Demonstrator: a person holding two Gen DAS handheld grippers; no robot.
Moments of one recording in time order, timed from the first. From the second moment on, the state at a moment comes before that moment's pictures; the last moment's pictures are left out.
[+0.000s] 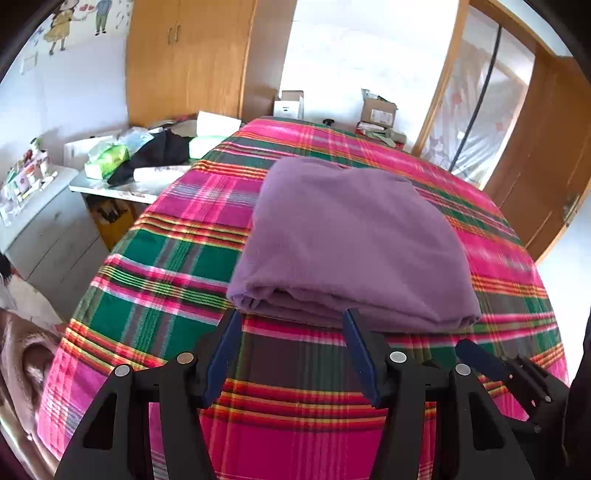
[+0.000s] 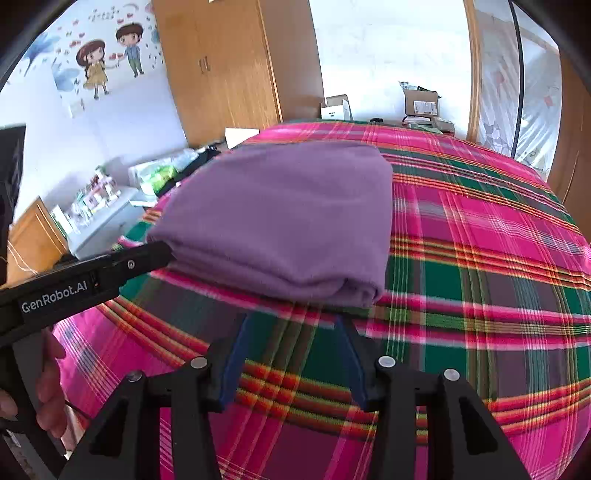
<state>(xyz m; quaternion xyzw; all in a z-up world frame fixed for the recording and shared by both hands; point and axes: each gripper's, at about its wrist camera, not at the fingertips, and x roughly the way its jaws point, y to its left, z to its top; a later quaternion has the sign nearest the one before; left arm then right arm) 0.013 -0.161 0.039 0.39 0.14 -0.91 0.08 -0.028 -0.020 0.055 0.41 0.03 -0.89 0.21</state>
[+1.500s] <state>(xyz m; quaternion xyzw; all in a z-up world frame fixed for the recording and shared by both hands) -0.005 -0.157 0.006 0.42 0.06 -0.90 0.12 -0.035 -0.019 0.036 0.43 0.06 -0.89 0.10</state>
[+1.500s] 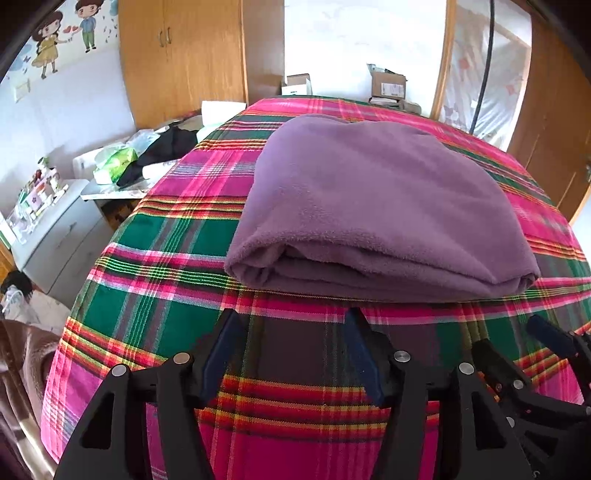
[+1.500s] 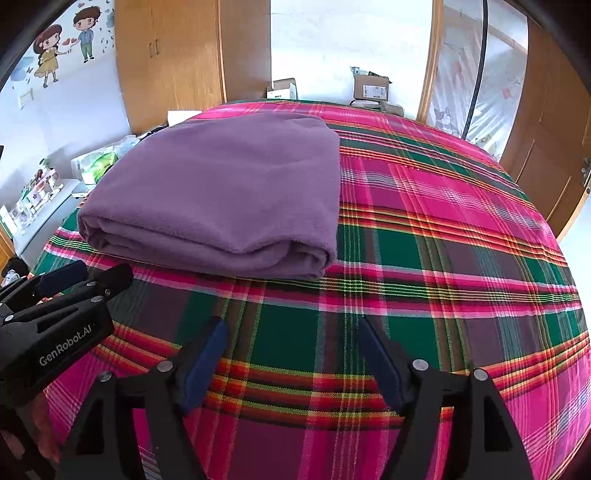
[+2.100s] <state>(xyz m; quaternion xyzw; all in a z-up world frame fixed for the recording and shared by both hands) -0.006 -0.160 0.004 0.41 0.06 -0.90 0.12 -0.036 -0.019 0.036 0.43 0.06 -0.89 0.10</state>
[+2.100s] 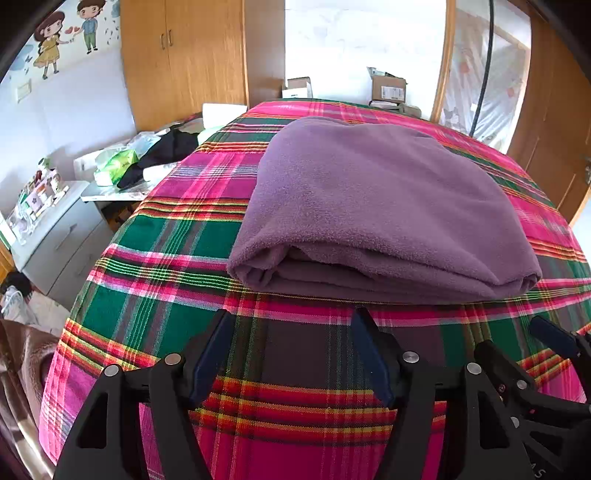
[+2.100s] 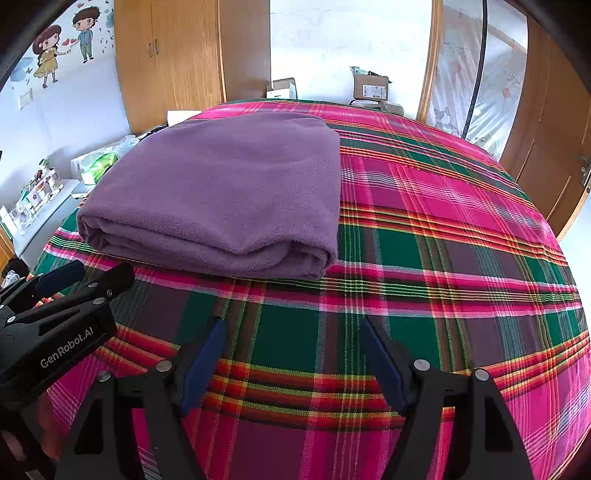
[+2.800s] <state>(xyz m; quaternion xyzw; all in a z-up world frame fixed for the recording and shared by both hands) -0.006 -0.159 0.003 0.41 0.06 -0.90 0.11 -0.039 -0.025 0.035 0.44 0.06 -0.89 0.10</state>
